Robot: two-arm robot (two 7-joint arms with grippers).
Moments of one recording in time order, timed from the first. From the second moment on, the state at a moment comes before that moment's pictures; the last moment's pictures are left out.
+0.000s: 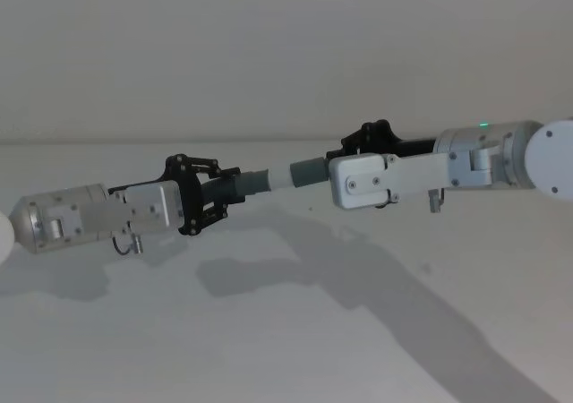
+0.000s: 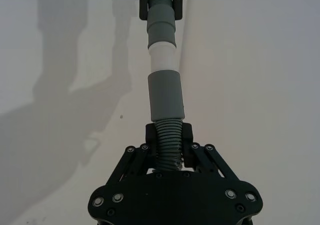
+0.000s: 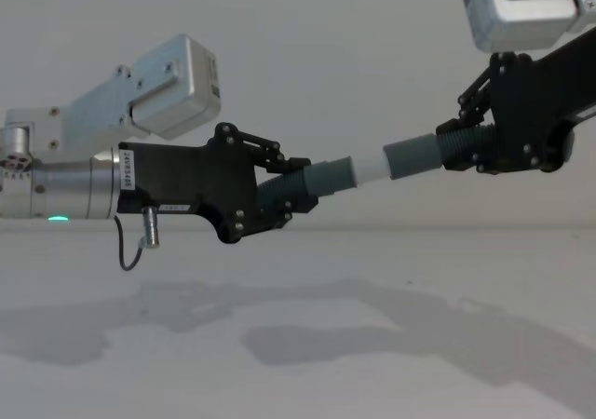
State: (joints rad) left arm -0.73 0.42 0.66 -1.09 0.10 -0.61 -0.65; right arm 0.79 0.68 -0.74 -1.62 -0.39 0.04 0.80
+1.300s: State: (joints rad) left arm -0.73 0.42 0.66 -1.09 0.10 -0.61 -0.65; right arm 0.80 0.67 -0.75 -1.63 -0.36 0.05 0.82
